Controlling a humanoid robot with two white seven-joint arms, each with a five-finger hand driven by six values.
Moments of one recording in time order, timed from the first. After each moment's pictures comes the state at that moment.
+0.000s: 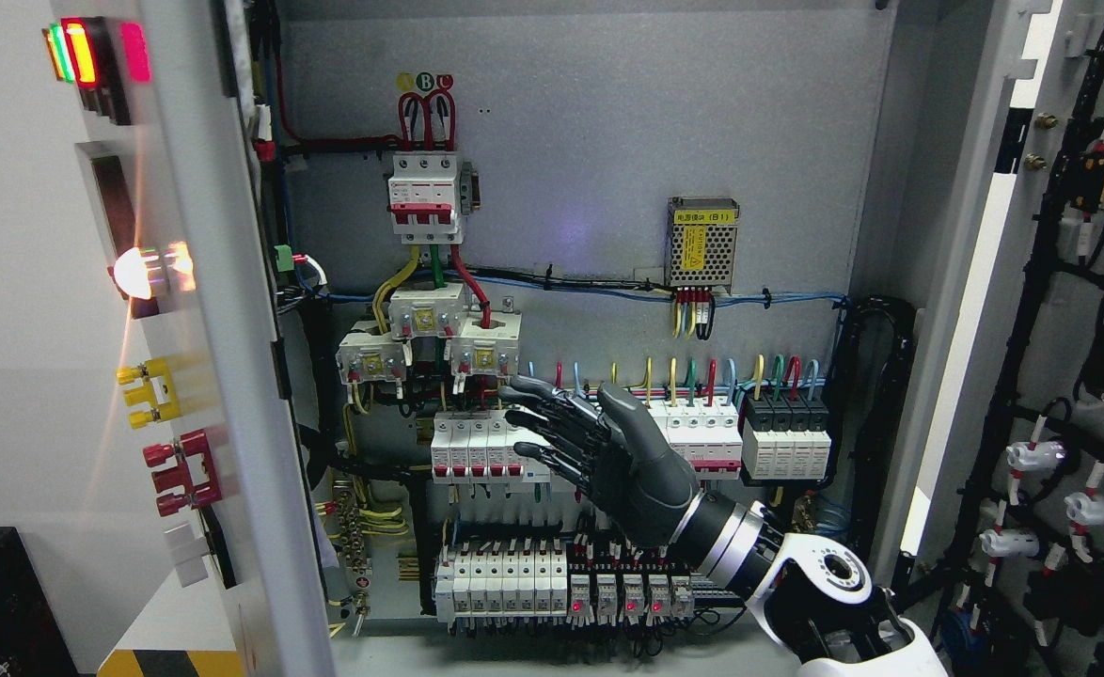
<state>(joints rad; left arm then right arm) 0.04 0.00 -0.31 0.00 0.38 -0.10 0.08 -0.71 -0.06 0.29 -1.43 -0.55 0.23 0.63</state>
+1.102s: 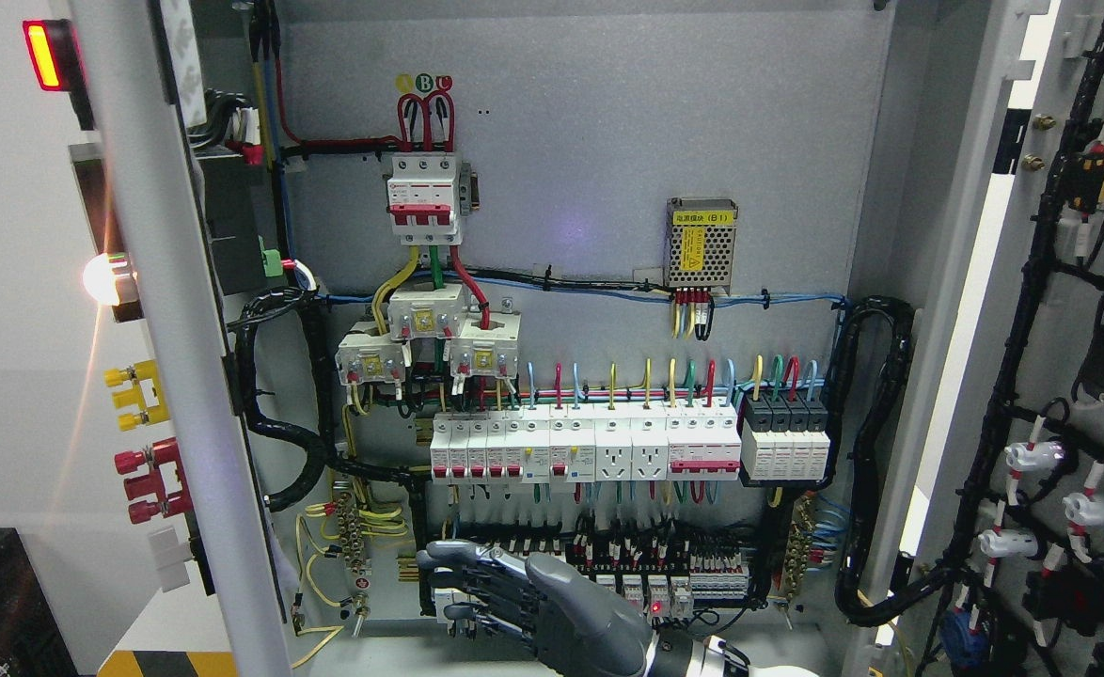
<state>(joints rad) 0.04 0.00 -0.31 0.00 0.38 -0.10 0.08 -0.51 -0.11 0.48 -1.64 -0.55 0.23 0.63</state>
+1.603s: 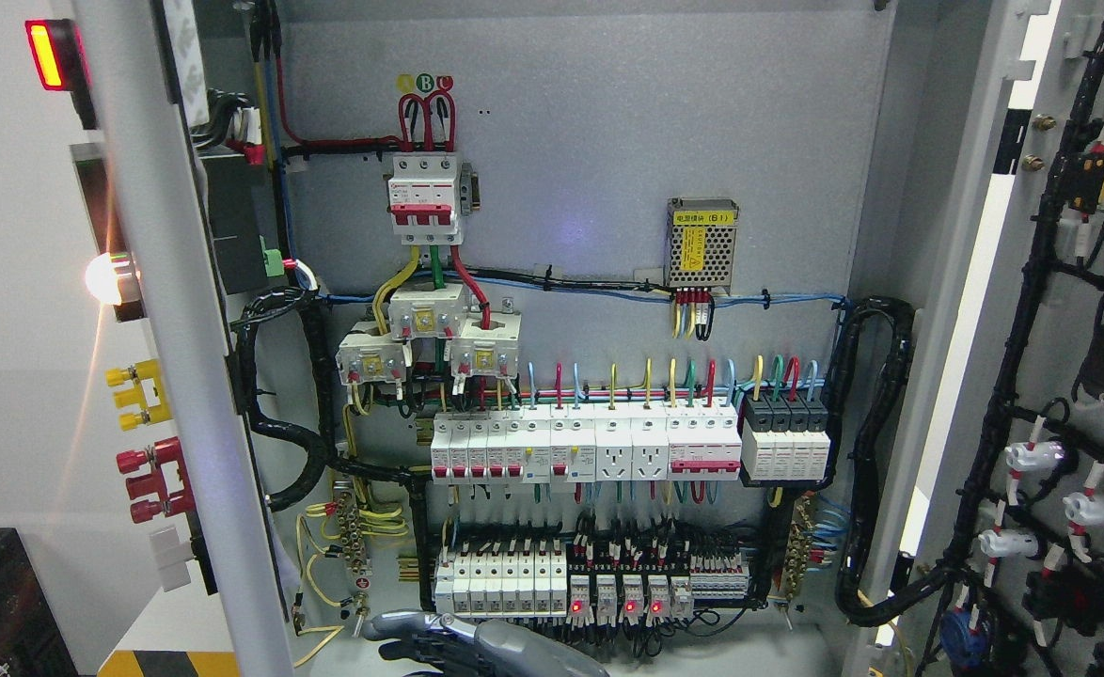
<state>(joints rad) 0.04 0.00 -0.31 0.00 0.38 -0.10 0.09 -0.49 -0.11 0.57 -1.67 -0.54 0.24 0.63</state>
